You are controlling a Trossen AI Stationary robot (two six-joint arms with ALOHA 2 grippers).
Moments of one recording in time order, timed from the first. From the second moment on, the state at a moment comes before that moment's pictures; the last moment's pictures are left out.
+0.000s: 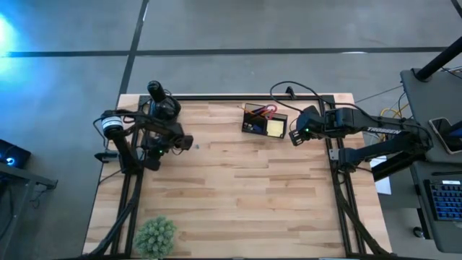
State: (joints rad) left arm 0.39 1.73 0.68 -1.20 -0.22 -2.69; right arm -0.15 1.08 1.07 -1.21 0.39 0.88
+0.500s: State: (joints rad) left arm 0.39 1.73 0.76 -1.13 -0.22 -2.67; right arm -0.15 1.08 1.07 -1.21 0.39 0.88
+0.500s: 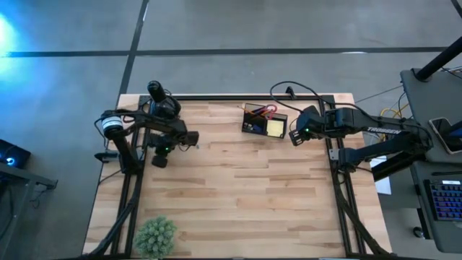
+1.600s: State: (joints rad) left arm 0.26 1.38 1.11 -0.78 -0.03 -2.36; right arm -0.15 1.08 1.07 -1.21 0.39 0.88
